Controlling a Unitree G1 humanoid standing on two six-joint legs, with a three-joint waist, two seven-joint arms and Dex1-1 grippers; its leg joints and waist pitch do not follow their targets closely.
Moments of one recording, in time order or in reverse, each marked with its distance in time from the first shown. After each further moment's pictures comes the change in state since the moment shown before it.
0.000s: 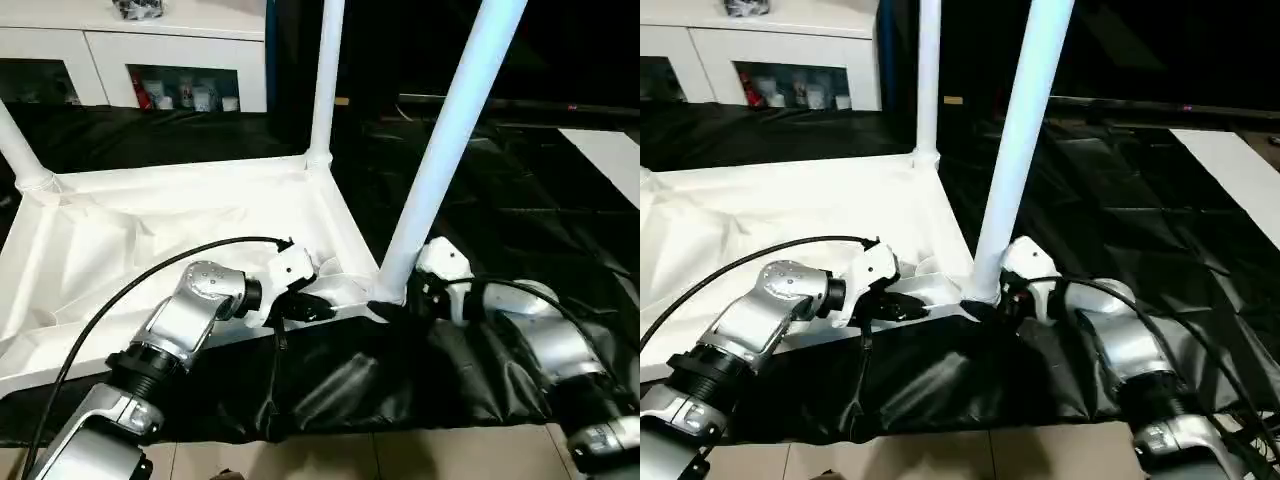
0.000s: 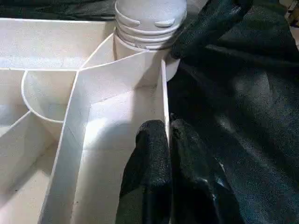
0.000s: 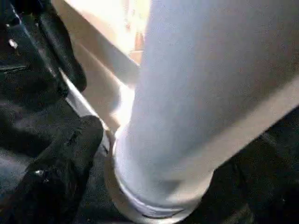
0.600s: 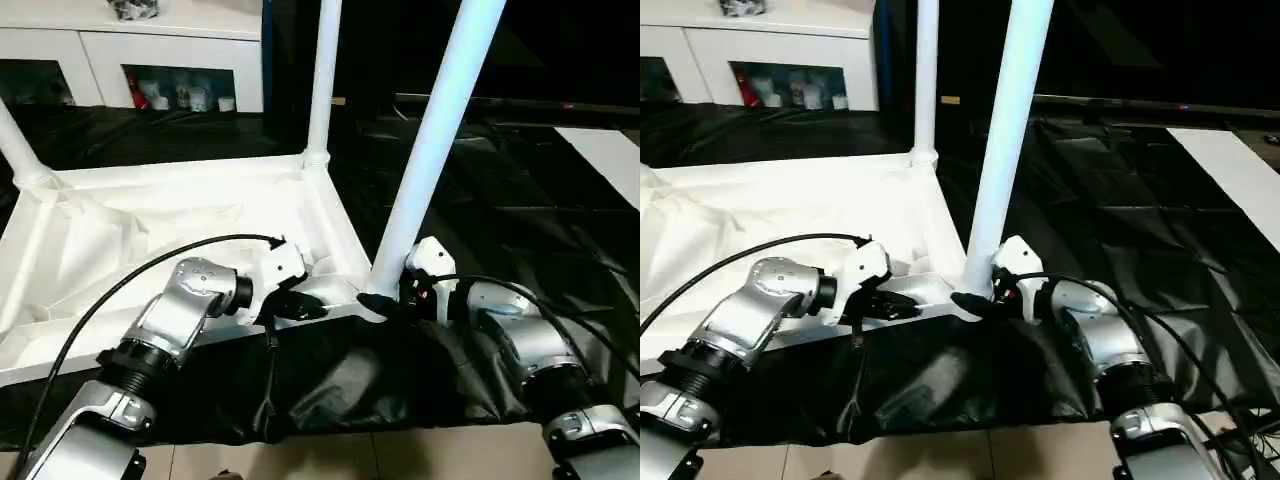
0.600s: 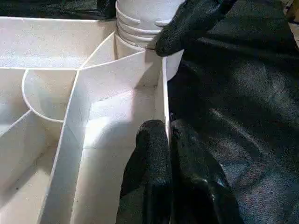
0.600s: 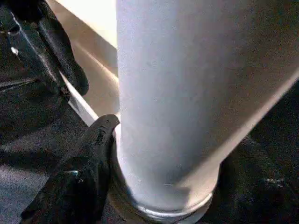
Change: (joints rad) left arm -0.002 0.030 0.010 0.015 -0.007 -0.020 -0.025; right arm -0.046 0.068 -0.021 0.141 0.029 -0.053 0.022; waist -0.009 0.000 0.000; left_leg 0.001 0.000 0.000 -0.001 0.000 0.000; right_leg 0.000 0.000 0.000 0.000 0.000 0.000
